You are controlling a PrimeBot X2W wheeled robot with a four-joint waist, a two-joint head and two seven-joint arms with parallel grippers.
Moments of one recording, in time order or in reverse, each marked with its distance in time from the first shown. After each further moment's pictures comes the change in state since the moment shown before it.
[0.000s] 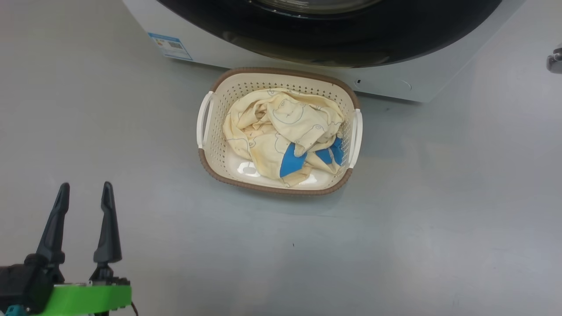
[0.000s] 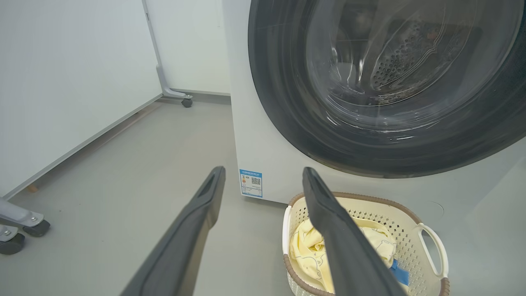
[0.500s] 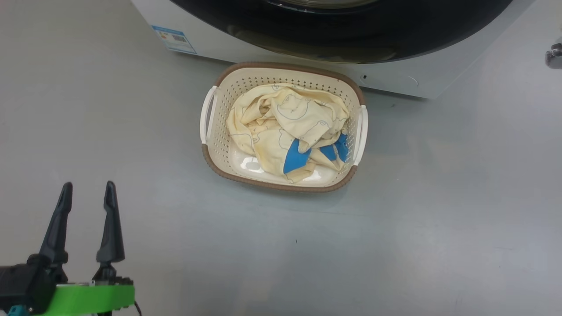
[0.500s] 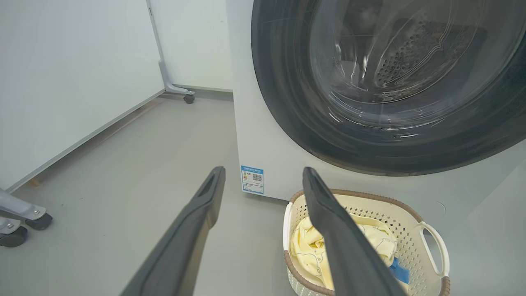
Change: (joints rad) left arm 0.000 -0.015 -0.002 -0.006 0.000 0.000 0.000; right arm -0.031 -0.011 0.039 0.003 0.001 0.000 0.001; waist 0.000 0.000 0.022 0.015
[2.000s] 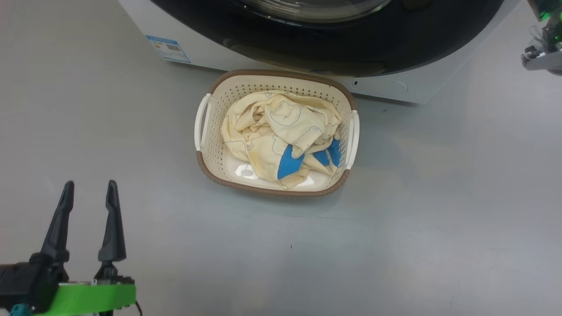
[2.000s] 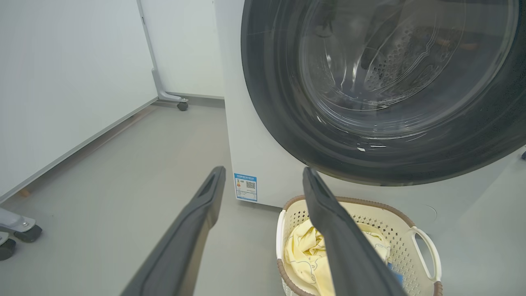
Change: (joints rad) left arm -0.004 0.001 -0.005 0.000 0.010 0.000 0.000; right arm -0.054 -0.001 0.118 0.005 0.010 -0.002 0.081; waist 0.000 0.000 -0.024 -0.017
